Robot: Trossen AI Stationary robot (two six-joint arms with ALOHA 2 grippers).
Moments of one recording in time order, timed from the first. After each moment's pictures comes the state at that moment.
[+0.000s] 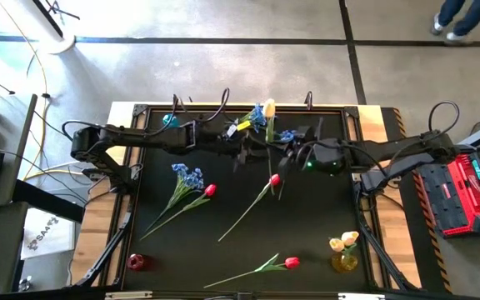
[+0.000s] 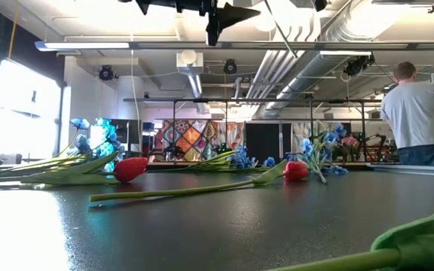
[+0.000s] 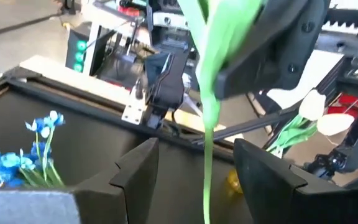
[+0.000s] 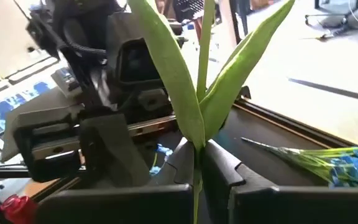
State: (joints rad) left arm 0.13 1.60 1.23 0.19 0.20 -0.36; right arm 0.18 1.21 1.13 -0.19 0.61 0.51
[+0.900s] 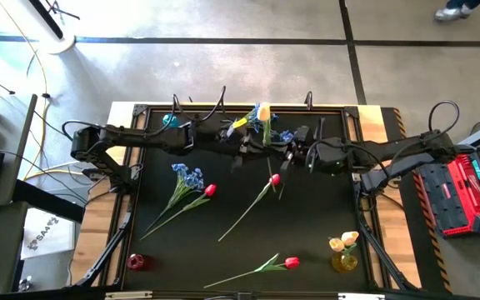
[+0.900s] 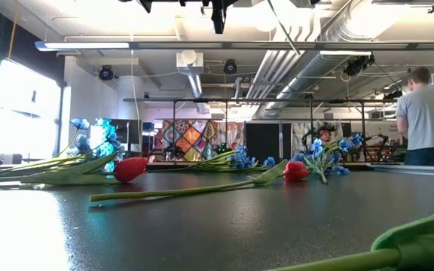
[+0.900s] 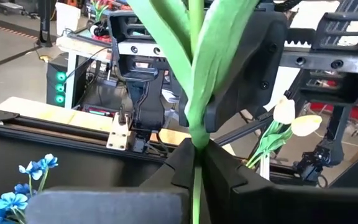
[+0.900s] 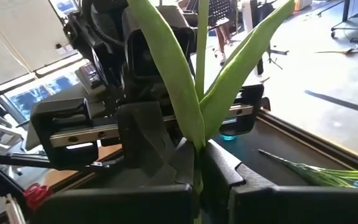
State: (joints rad) left arm 0.12 1.60 1.23 0.28 0.27 -0.26; right arm 0.19 1.21 1.13 -0.13 0.55 0.43
